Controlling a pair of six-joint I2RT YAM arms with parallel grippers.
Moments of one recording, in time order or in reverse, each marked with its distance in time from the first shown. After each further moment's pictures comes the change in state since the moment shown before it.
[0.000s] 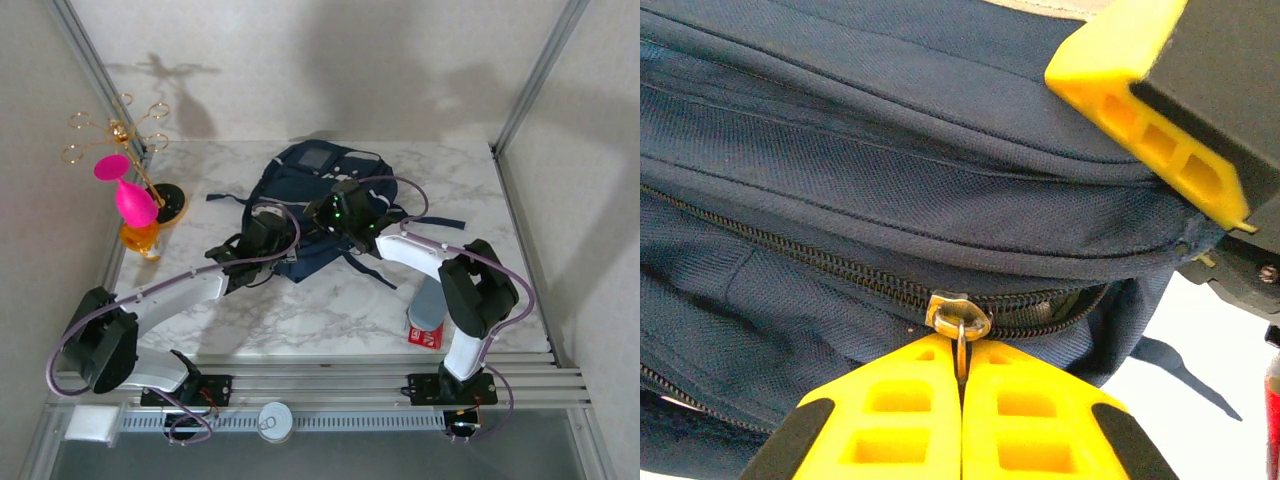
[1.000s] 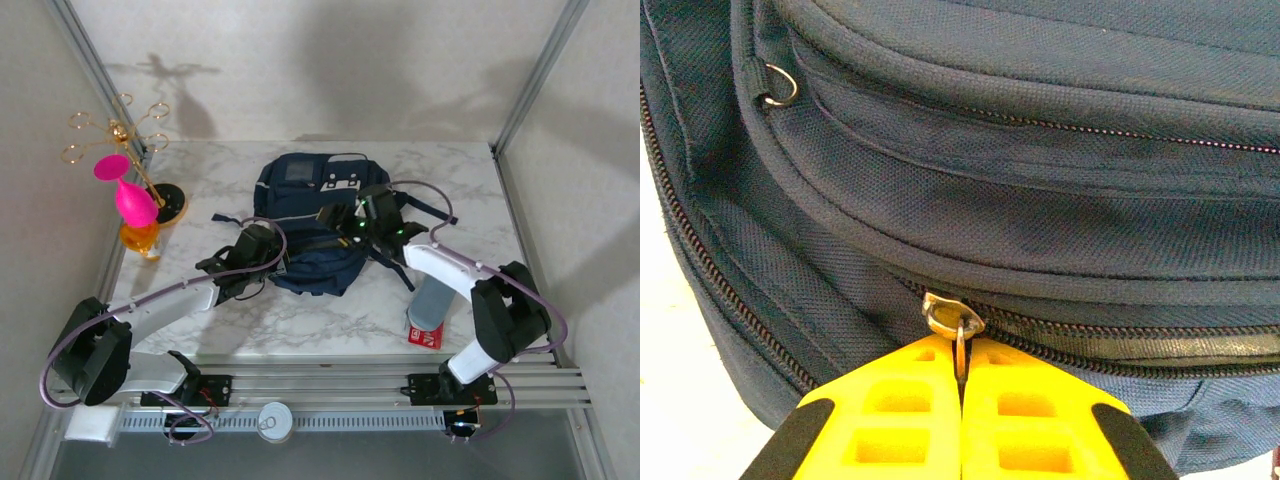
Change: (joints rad) left arm 0.038 -0.047 -0.126 0.003 0.076 -0.090; right arm -0.055 -0.203 -0.159 -0.137 -0.108 -0.053
